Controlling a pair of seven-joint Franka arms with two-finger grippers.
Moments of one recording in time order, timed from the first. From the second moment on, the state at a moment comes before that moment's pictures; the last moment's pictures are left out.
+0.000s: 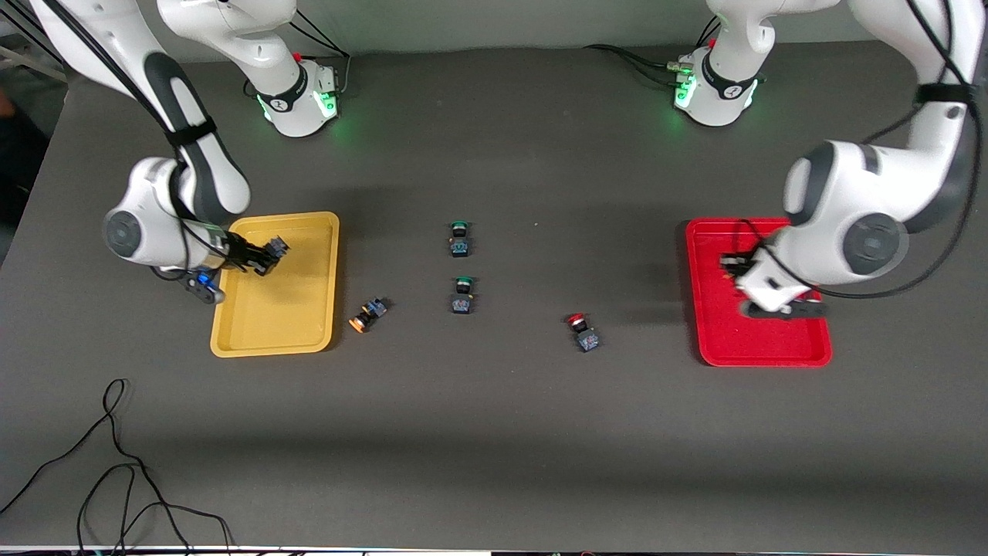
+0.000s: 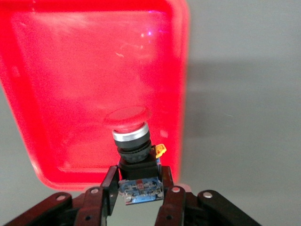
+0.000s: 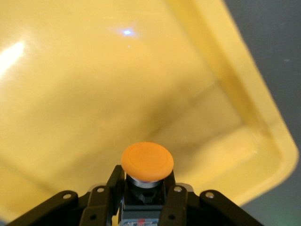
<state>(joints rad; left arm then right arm) 0.10 0.24 -0.19 -2.02 0.03 1.98 -0.08 0.15 0.26 -0.19 -2.38 0.18 2.32 0.46</state>
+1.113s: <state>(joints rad) 0.08 0.21 -0.26 -1.88 0.03 1.82 -0.17 0.19 0.31 0.13 -1.98 0.15 2.18 0.96</state>
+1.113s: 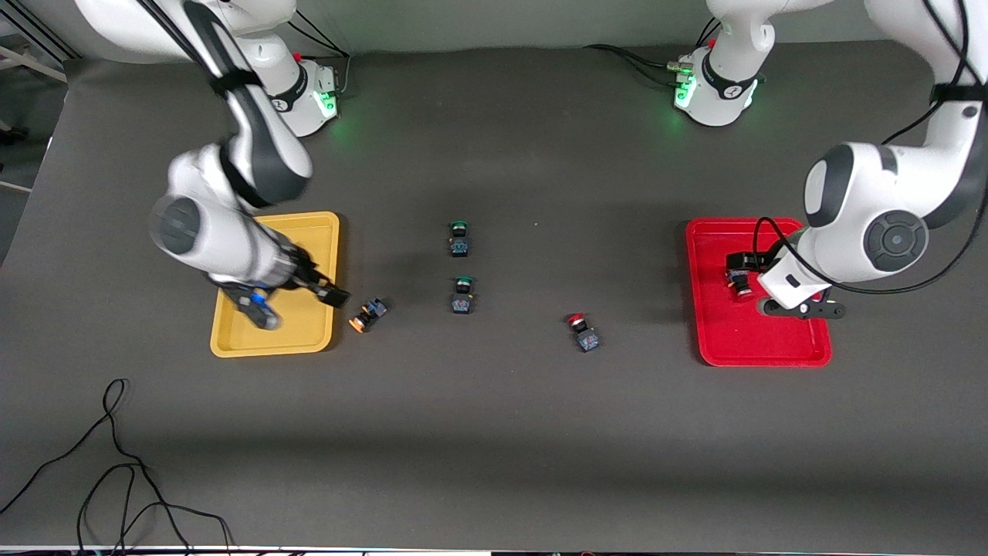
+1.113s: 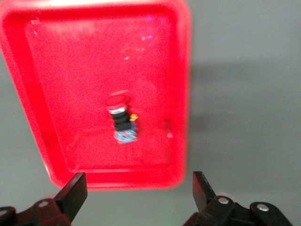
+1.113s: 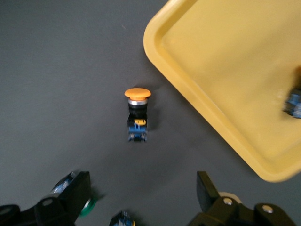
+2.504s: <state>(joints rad) -0.29 0.76 -0.26 -1.57 0.05 2.28 -0.72 0.18 0.56 0.15 -1.94 0.10 2.37 1.00</state>
